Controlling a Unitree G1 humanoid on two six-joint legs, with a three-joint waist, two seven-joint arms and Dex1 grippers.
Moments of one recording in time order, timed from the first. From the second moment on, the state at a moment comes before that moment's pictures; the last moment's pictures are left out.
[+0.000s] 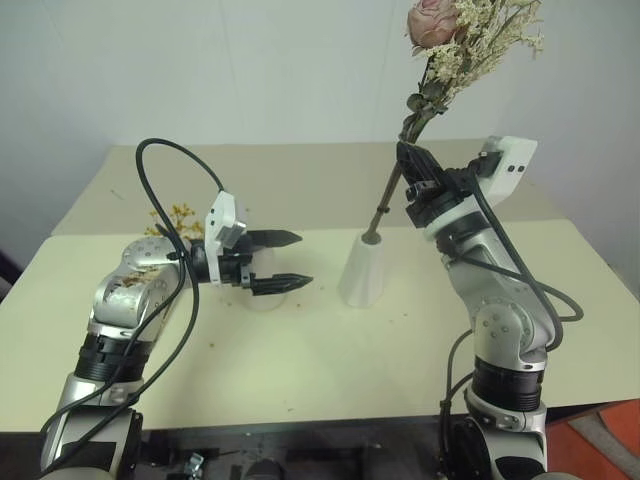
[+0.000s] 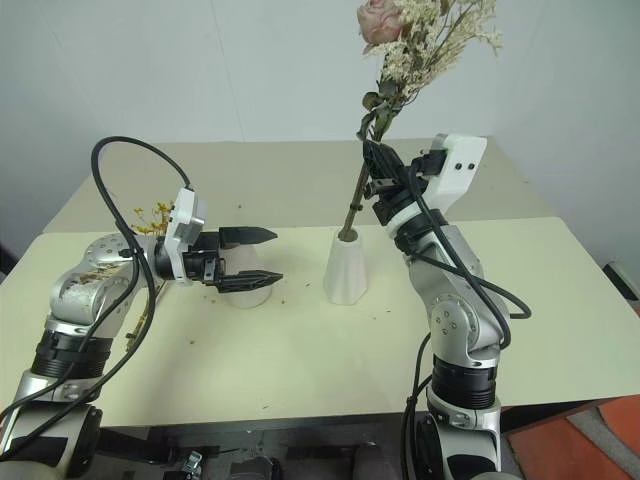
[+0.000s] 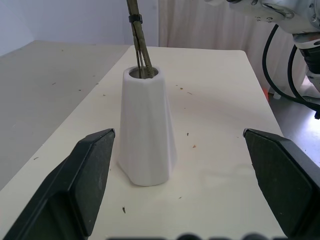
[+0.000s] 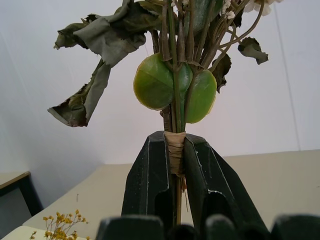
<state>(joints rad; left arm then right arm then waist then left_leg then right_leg) -0.67 0.64 -0.01 0.01 -0.51 0.48 -1.21 -0.67 -0.14 -0.19 -0.36 0.57 0.57 0.13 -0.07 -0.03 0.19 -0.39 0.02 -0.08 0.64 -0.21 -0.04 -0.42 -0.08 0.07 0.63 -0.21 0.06</state>
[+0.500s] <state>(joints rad) -0.67 0.64 -0.01 0.01 -0.51 0.47 -1.21 -0.69 -0.18 -0.20 -0.35 0.61 0.62 0.13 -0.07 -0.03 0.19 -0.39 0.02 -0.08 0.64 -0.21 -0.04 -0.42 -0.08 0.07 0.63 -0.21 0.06</state>
